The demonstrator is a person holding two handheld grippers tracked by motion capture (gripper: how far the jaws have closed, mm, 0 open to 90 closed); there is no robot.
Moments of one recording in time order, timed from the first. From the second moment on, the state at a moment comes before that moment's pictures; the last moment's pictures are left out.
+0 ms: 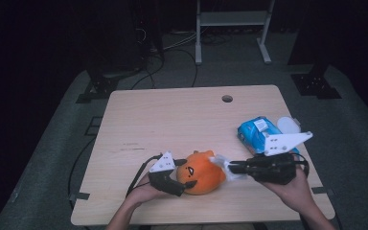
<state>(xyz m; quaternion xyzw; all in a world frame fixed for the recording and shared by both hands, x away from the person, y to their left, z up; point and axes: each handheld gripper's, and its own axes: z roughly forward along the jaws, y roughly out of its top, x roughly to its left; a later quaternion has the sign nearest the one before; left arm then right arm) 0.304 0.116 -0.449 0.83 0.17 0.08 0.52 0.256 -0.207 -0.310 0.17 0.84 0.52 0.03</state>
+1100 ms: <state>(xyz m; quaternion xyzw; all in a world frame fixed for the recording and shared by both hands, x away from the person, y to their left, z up) 0.304 0.117 -0.438 0.86 0.16 0.08 0.48 0.289 -0.120 -0.405 0.10 0.89 0.42 0.12</state>
